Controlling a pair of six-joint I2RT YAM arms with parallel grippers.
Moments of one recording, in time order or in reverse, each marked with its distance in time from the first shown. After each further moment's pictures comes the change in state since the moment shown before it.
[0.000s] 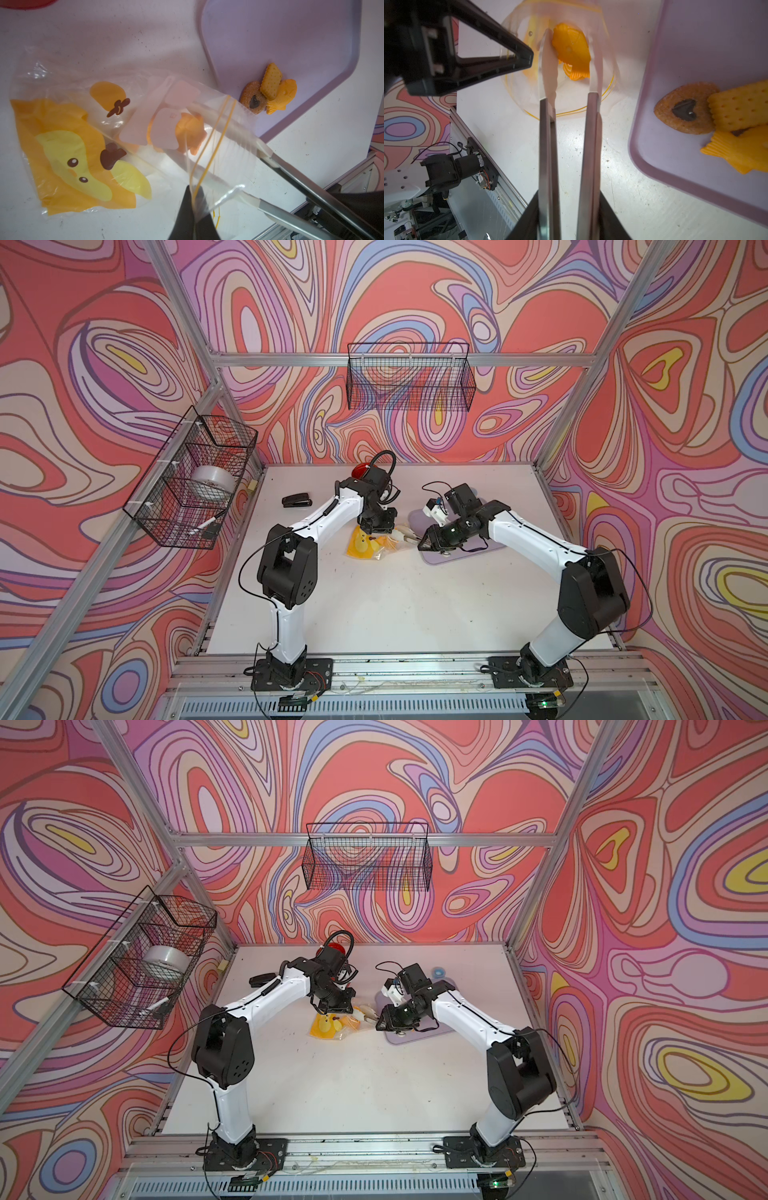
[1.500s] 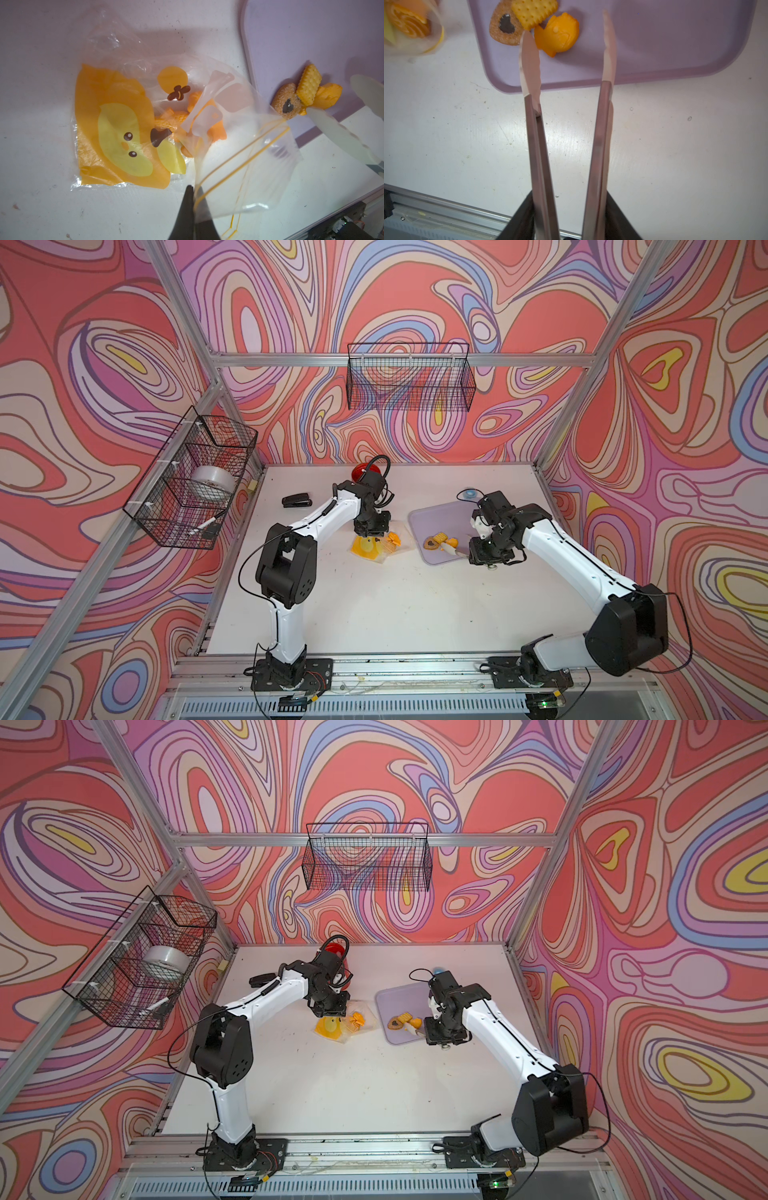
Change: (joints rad) left arm 0.027 -0.002 -0.055 0.009 -0.067 -0.016; right arm -0.138 -0.227 -0.073 -0.416 0.474 -0.061
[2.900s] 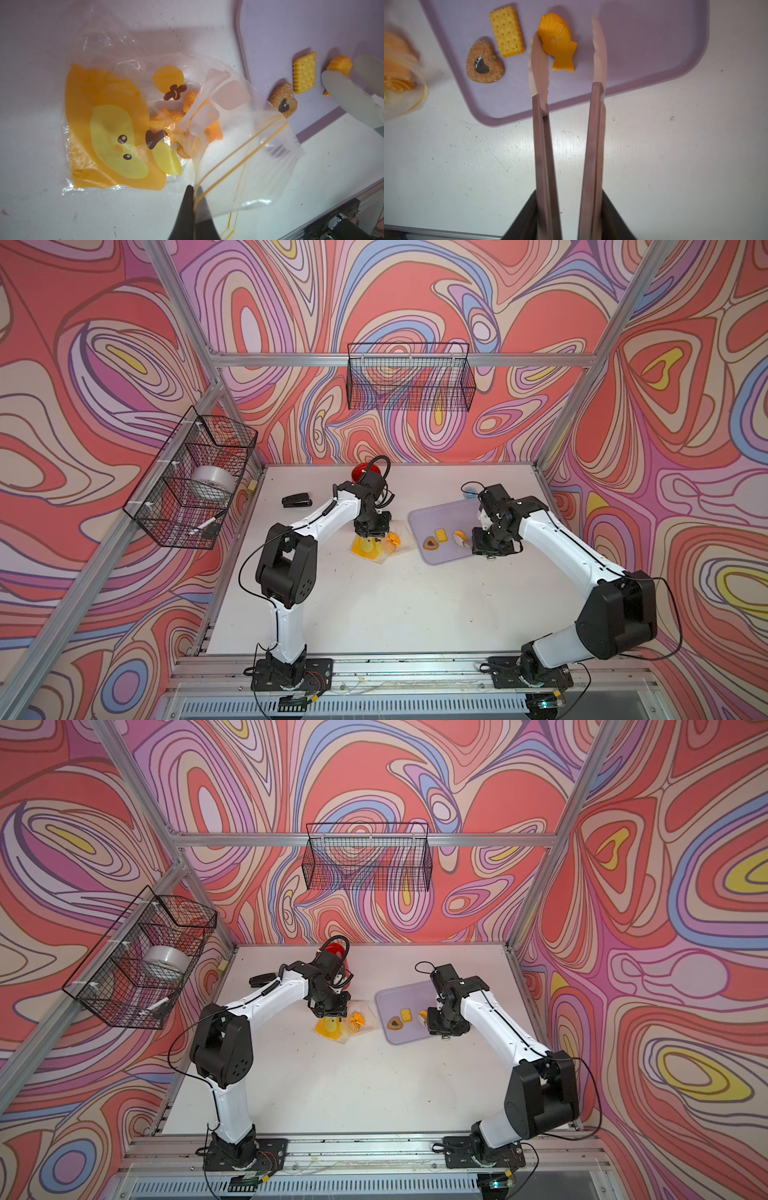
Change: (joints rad) left arm 0.000 0.000 -0.011 0.018 0.023 -0.003; right arm -0.051 0.069 0.051 0.028 0.008 0.122
